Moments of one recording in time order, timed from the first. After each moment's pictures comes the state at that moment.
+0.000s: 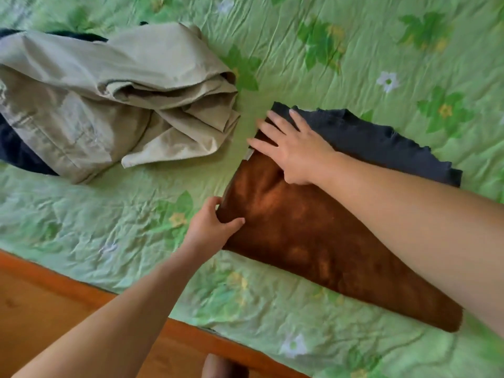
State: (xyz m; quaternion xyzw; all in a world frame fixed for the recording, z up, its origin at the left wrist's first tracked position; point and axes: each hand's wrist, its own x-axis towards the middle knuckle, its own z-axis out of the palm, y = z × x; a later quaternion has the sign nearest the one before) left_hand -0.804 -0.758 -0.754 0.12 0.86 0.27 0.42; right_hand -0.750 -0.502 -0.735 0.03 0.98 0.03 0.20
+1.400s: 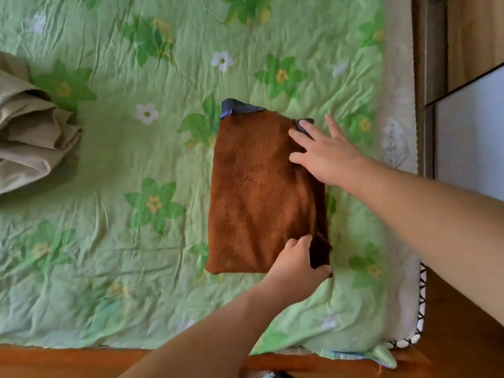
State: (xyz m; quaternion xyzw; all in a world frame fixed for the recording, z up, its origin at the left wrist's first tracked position) left_hand -0.454 -0.585 -0.701 0.39 0.67 0.13 0.62; right_hand -0.429 -0.358 -0.699 0.20 0.93 0.02 0.31
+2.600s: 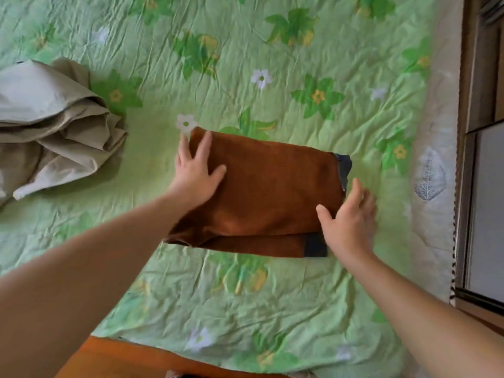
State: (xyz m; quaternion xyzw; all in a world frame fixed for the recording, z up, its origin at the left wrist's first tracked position) left_hand -0.716 -0.549 -0.733 0.35 0.87 0.12 0.32; right_hand -0.415 -0.457 -0.720 0.64 0.73 -0.23 0.02
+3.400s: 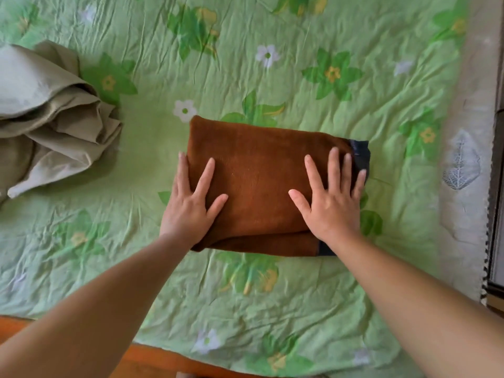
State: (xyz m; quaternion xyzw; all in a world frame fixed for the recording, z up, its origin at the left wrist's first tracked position) left_hand -0.690 -0.622 -0.773 0.44 0.87 0.07 0.22; right_hand -0.443 -0.454 -0.790 0.48 0.87 -0.11 0.07
